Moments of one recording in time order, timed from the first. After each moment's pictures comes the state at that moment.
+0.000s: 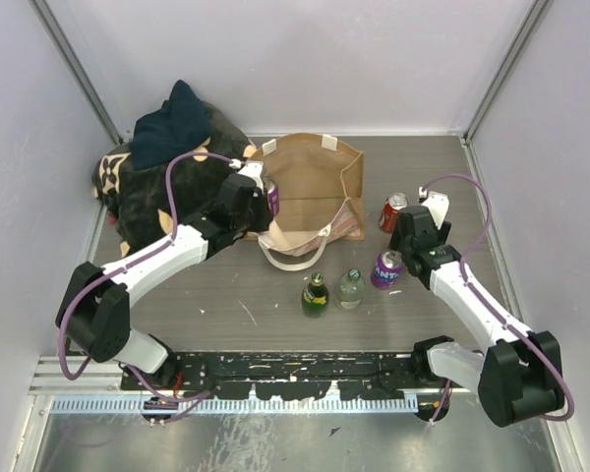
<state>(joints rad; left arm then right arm) -0.63 1.49 1.04 -0.15 -0.13 -0.37 0.25 1.08 0.68 -0.35 0.54 0.39</state>
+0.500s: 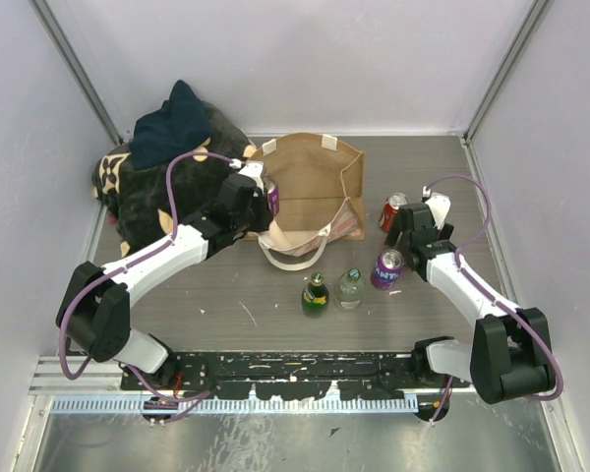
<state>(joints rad) -0.63 1.50 1.04 -0.15 -0.12 -0.37 0.19 1.21 0.66 -0.26 0.48 0.45</state>
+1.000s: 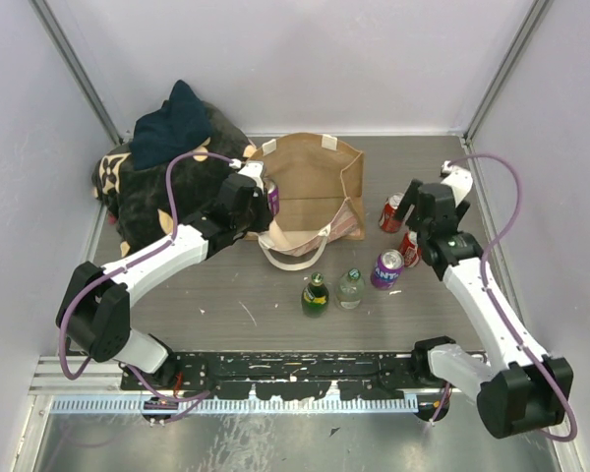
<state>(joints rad) -0.63 1.50 1.04 -0.15 -0.12 -0.37 0.19 1.04 0.83 -0.39 0.45 0.45</state>
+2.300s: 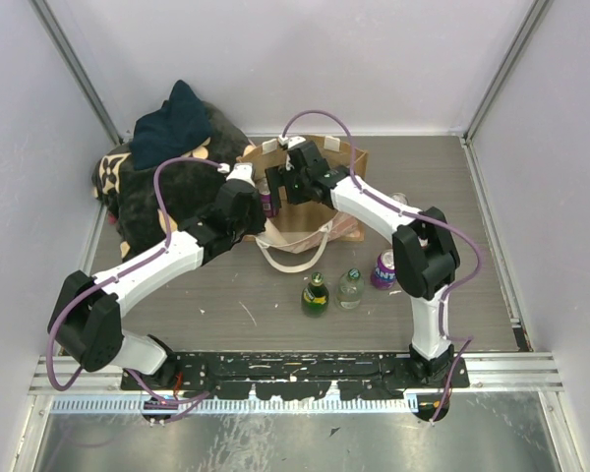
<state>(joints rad) -0.65 1.43 1.01 -0.19 -0.26 -0.49 0.62 1.96 1.64 -0.39 0.02 0.25</state>
